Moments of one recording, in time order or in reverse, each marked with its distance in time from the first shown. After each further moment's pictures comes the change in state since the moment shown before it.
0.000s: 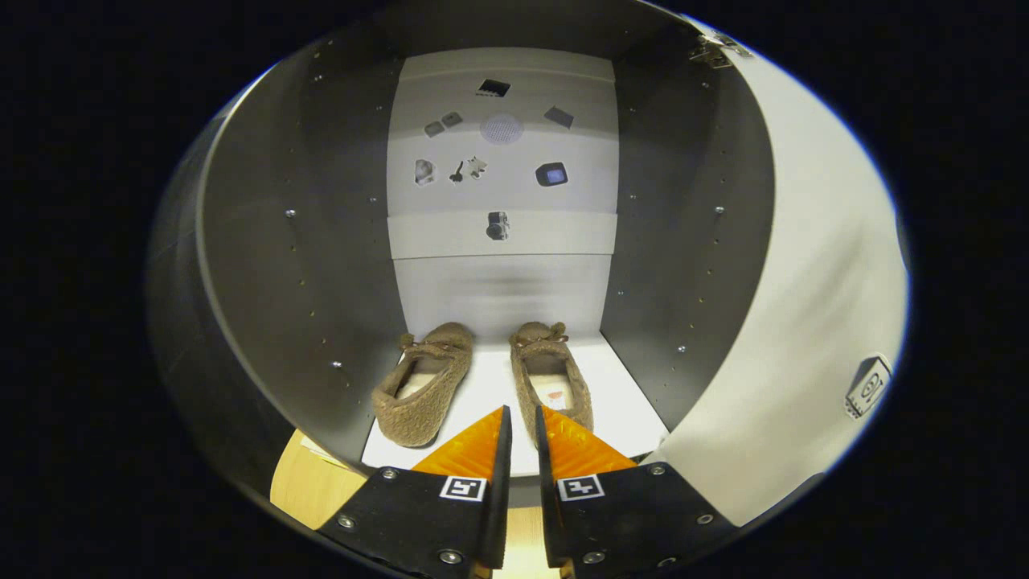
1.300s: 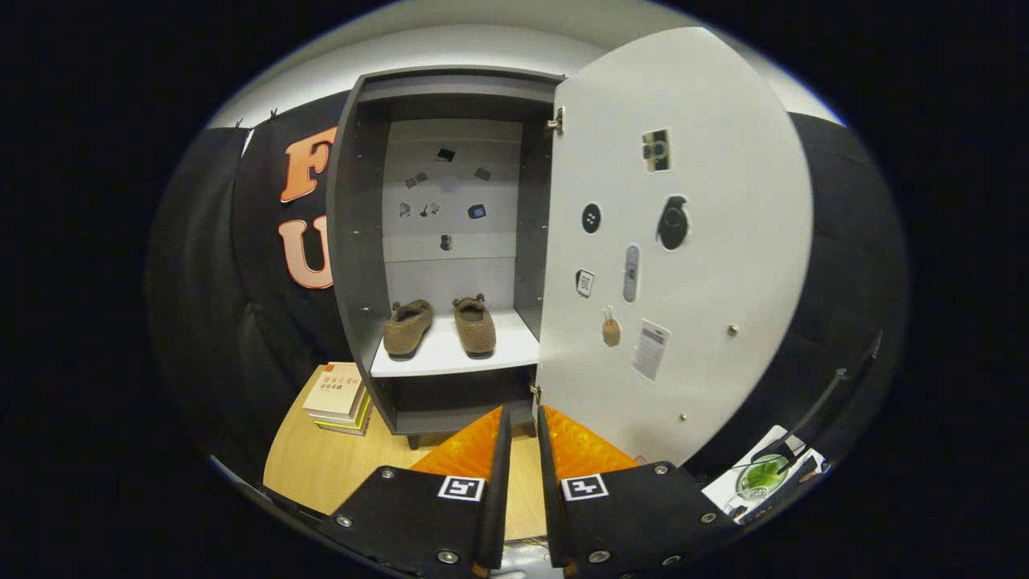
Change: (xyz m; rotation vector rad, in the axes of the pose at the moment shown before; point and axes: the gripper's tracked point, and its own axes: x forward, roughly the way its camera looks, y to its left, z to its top) arm -0.283 -0.082 -0.081 0.066 -0.070 -0.181
